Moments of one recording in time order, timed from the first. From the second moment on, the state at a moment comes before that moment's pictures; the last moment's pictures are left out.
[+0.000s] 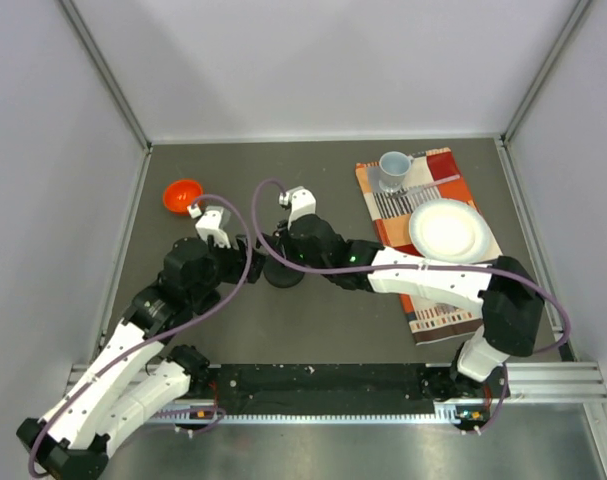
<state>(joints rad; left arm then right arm) -0.55 0.64 0.72 -0.45 -0.05 -0.41 1.10 1.62 1.24 -0.12 0.38 0.41</state>
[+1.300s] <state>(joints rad) -0.76 1.28 1.02 -0.26 -0.04 -0.24 0.78 1.04 0.90 -0.31 0.18 0.50</state>
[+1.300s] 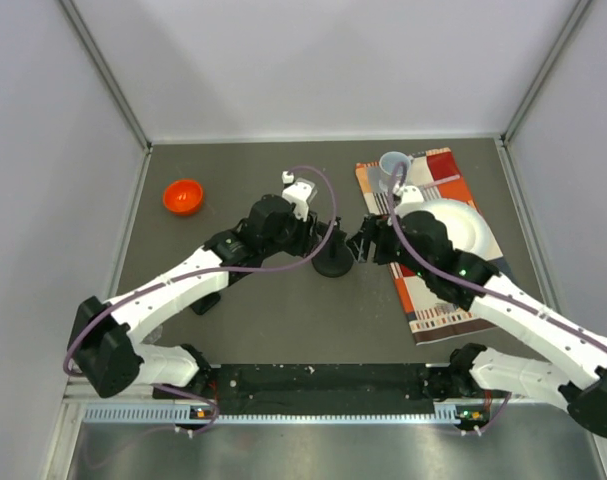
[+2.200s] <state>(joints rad) -0.85 1.39 1.08 -0.20 -0.30 -0.17 0.86 1.30 0.97 -0.18 0.31 0.58</state>
